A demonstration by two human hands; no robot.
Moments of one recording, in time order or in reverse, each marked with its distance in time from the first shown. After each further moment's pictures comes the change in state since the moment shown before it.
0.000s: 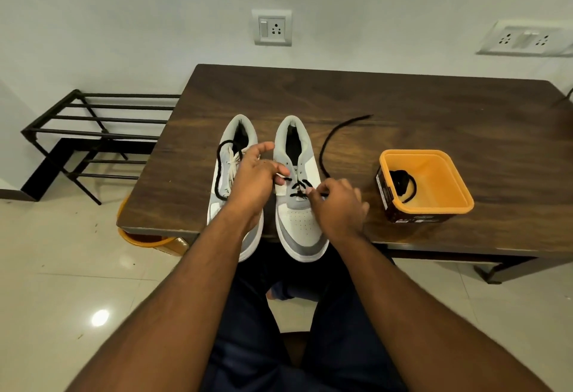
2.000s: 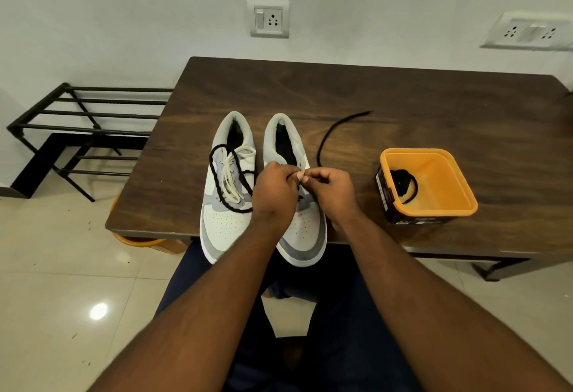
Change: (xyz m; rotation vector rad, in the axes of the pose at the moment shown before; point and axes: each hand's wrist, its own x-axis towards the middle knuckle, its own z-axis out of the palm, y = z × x) left_hand 0.023 -0.046 0.036 0.667 0.129 0.362; right_hand 0.040 0.002 0.011 0.822 -0.230 0.083
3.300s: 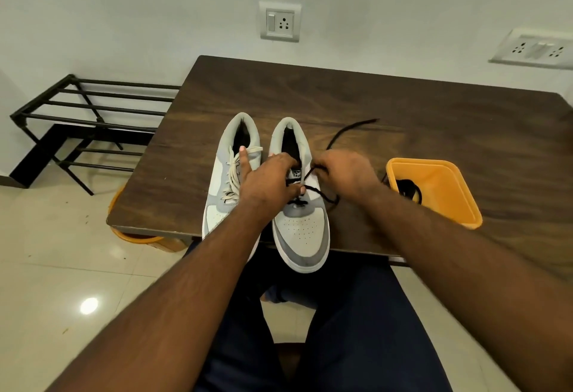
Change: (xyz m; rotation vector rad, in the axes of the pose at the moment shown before) left_hand 0.026 -0.003 -0.030 0.453 -0.200 0.107; right_hand 0.032 -0.056 -0.024 -1.244 -0.276 -0.439
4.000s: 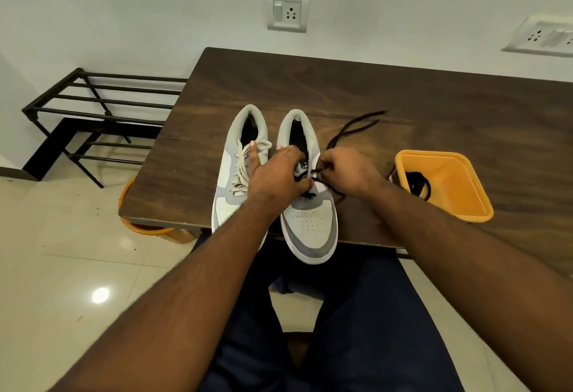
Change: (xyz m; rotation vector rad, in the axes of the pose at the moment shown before) left_hand -0.002 -0.004 0.007 -0.033 0.034 0.038; right_hand -0.002 -0.010 0.004 0.186 -0.096 0.080
